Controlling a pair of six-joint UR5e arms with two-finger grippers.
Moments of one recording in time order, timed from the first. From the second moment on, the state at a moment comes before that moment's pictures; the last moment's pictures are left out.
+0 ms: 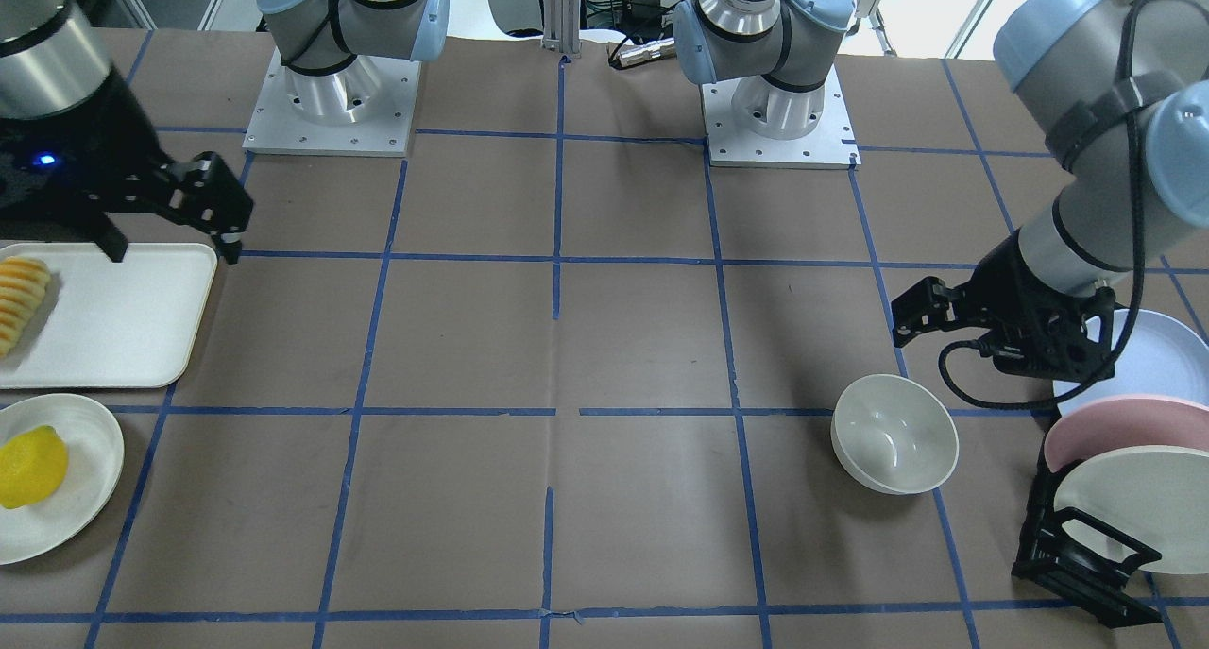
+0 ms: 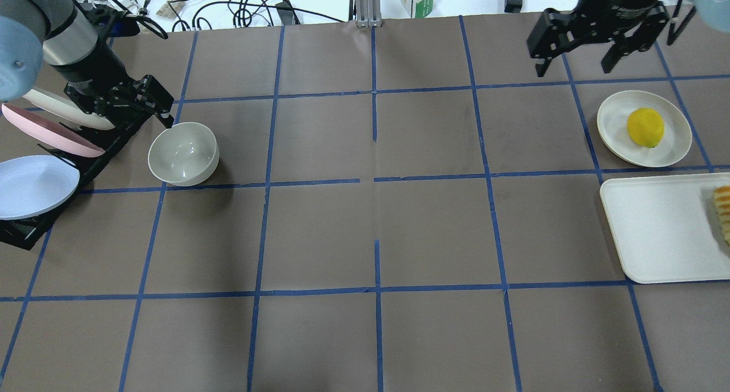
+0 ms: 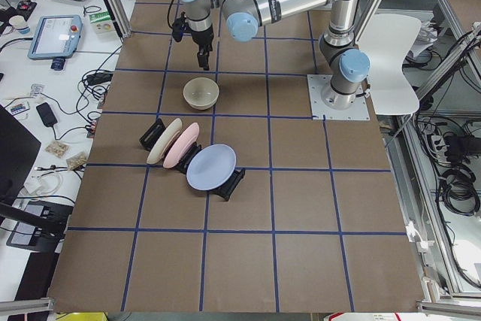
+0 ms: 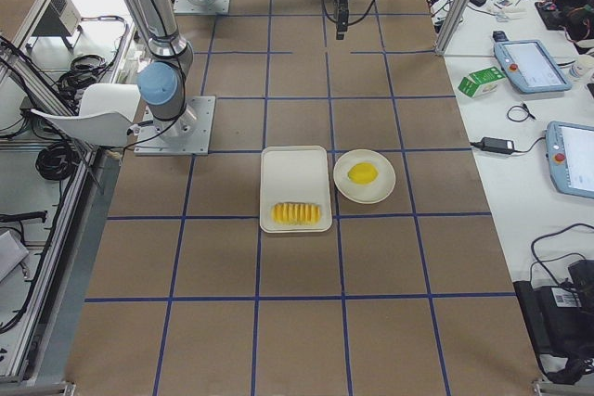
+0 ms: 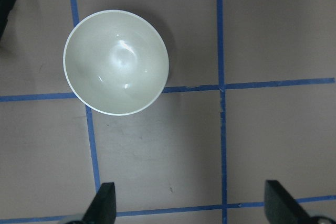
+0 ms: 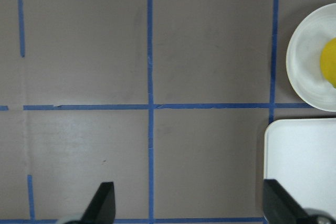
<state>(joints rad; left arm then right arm) -1.26 -1.80 -1.61 -1.38 1.54 0.41 1.41 -1.49 1.47 -1.59 -1.57 -0.17</state>
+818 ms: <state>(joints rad) -1.18 -1.97 -1.70 -1.11 1.54 0.53 1.11 -1.19 1.48 -1.84 -1.56 -0.65</state>
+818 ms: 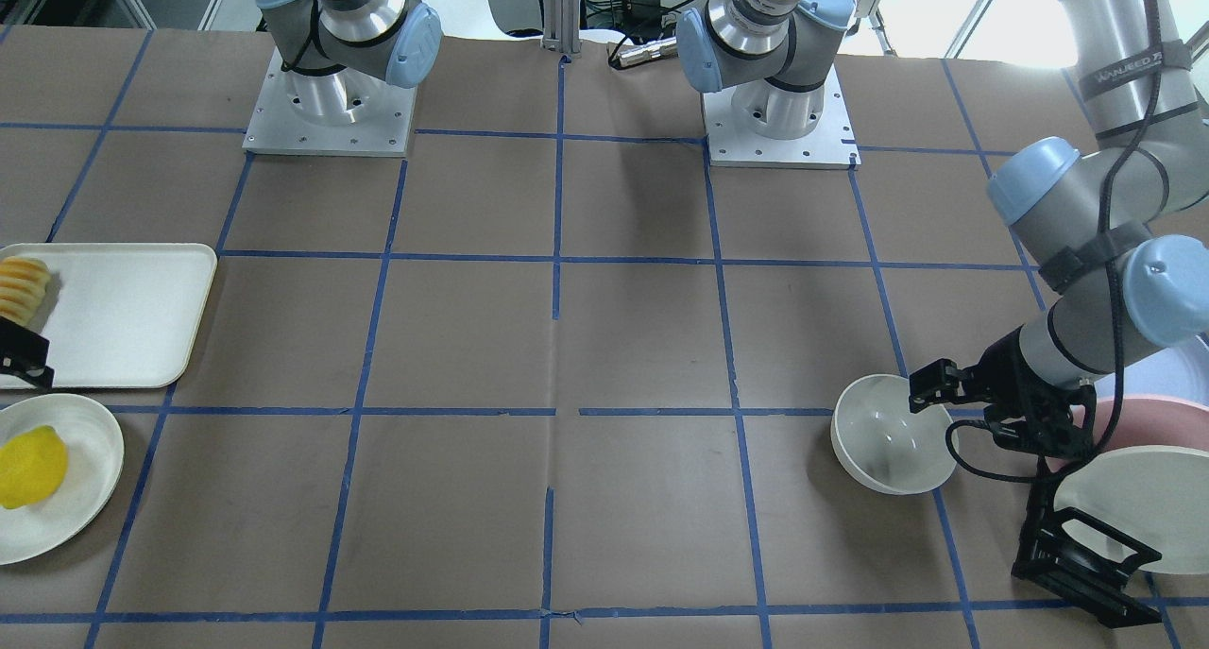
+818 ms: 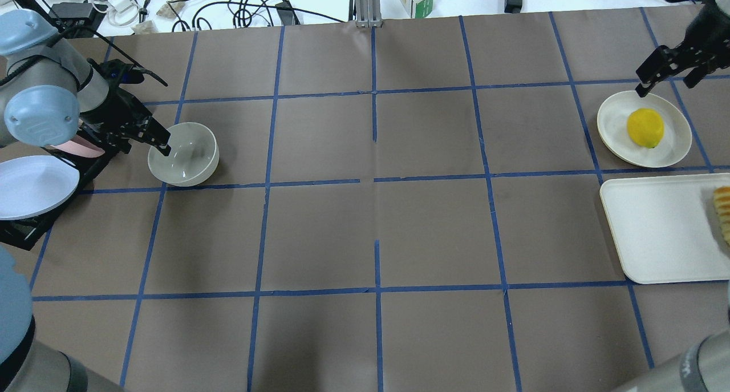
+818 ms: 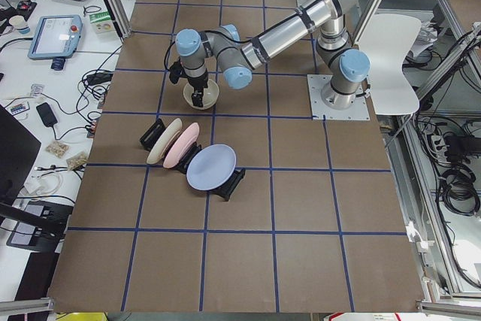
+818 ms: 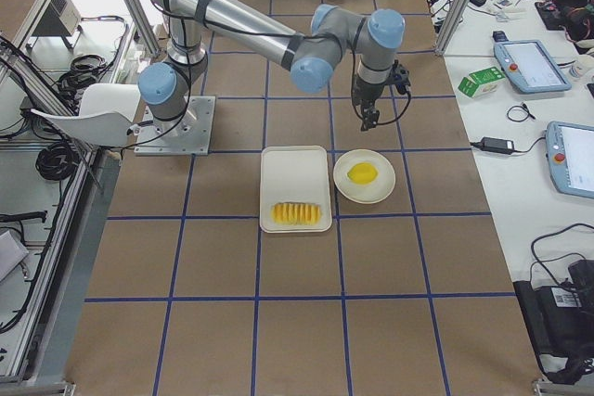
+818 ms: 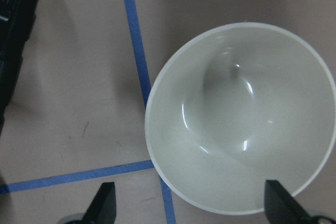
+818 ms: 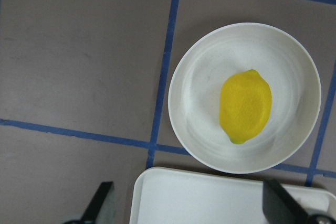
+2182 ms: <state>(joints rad) -1.19 -2.04 -1.69 -1.04 1.53 0.55 1.05 -0.95 1.48 -2.05 -1.57 -0.74</state>
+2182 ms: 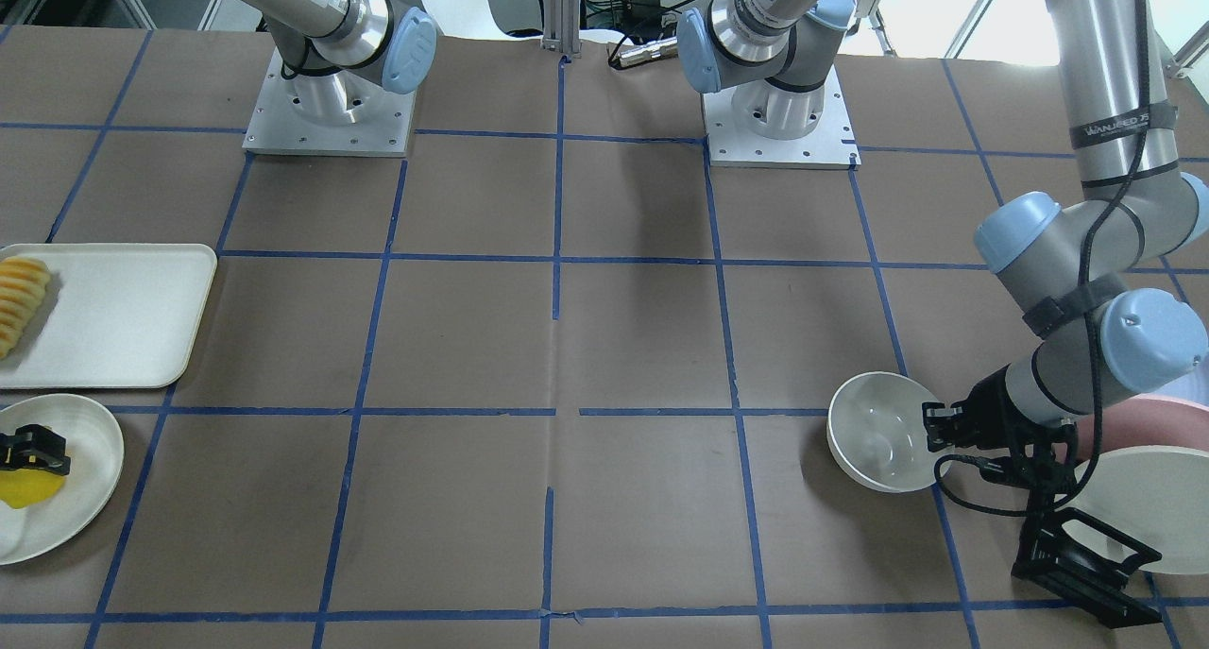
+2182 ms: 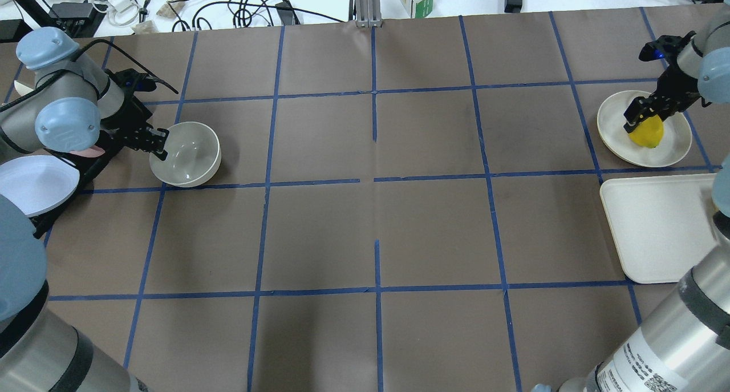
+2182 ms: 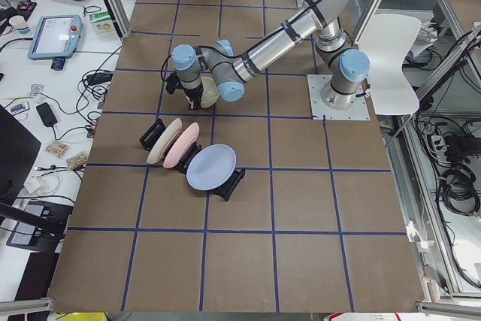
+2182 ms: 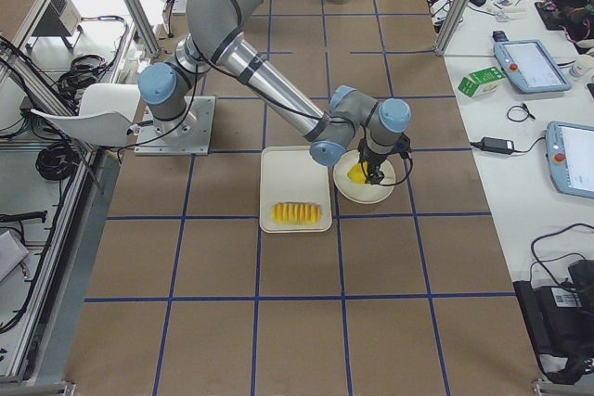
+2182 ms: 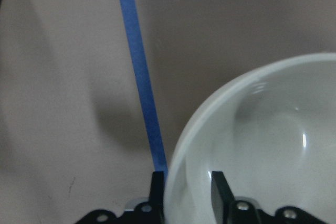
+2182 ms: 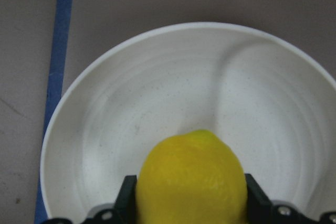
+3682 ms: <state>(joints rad) -1.76 -2.00 -1.71 -1.03 1.39 -0.36 1.30 -1.31 1.46 -1.71 -1.57 -0.44</state>
